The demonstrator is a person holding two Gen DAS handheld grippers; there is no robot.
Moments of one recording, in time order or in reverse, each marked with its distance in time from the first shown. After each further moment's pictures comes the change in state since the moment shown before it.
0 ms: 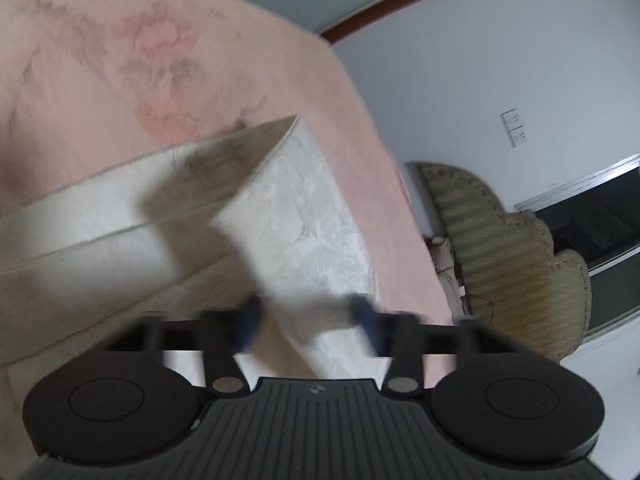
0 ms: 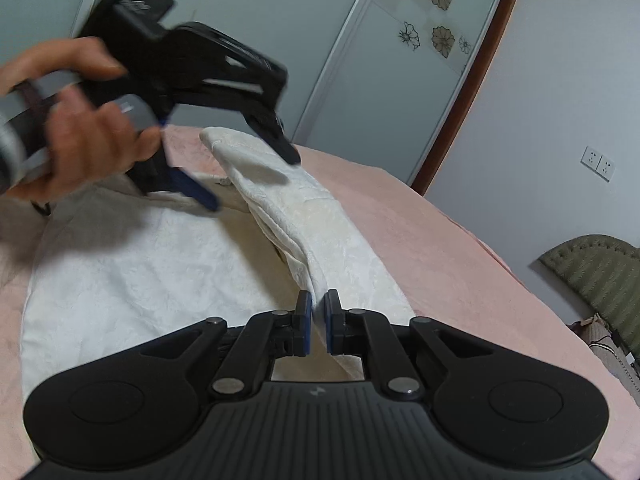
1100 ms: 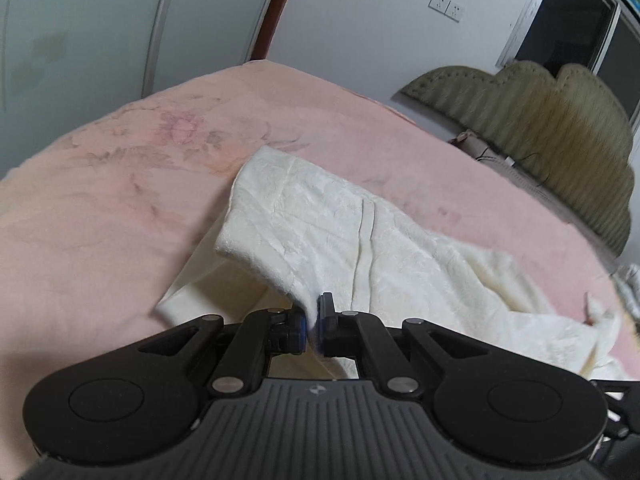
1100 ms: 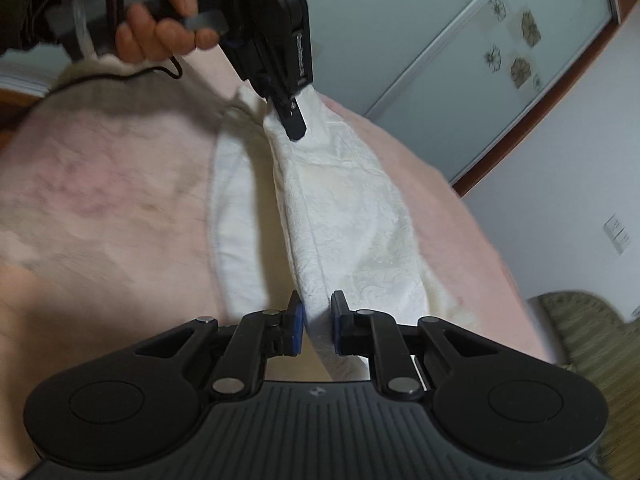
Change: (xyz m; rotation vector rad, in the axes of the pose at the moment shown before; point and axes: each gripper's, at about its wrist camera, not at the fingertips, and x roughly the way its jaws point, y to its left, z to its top) left arm -0.107 0.022 -0.058 0.672 -0.022 0.217; right arm -0.073 0.102 -0.014 -0.263 0.109 0.062
